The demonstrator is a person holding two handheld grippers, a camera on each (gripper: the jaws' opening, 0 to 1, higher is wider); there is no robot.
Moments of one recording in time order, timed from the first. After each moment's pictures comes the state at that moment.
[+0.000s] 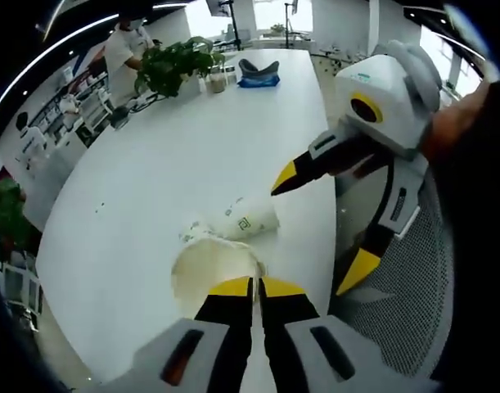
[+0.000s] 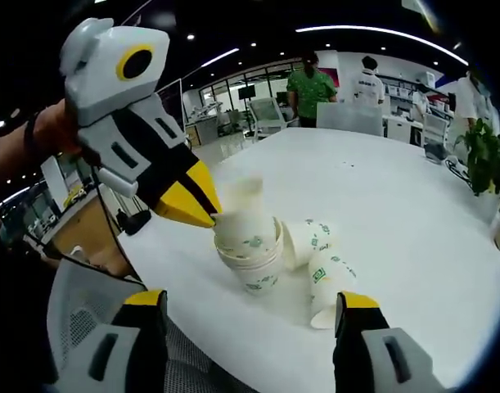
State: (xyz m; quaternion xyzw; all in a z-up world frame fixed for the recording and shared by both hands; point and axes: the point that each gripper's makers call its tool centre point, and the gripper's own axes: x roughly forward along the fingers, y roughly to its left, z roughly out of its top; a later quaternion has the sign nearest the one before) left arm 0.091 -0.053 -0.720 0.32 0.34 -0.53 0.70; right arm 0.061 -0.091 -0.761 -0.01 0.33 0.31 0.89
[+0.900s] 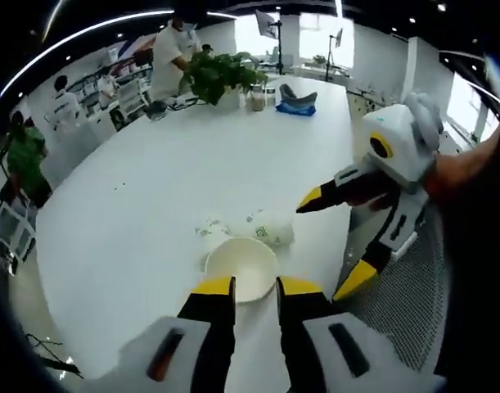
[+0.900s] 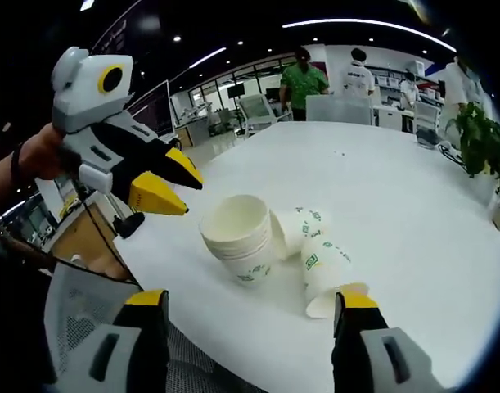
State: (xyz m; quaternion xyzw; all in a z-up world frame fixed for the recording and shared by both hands) left arm 0.106 -0.026 -0.715 0.17 0.34 -0.45 0.81; right arm 0.060 -0.101 -0.777 0.02 0.35 0.29 0.89
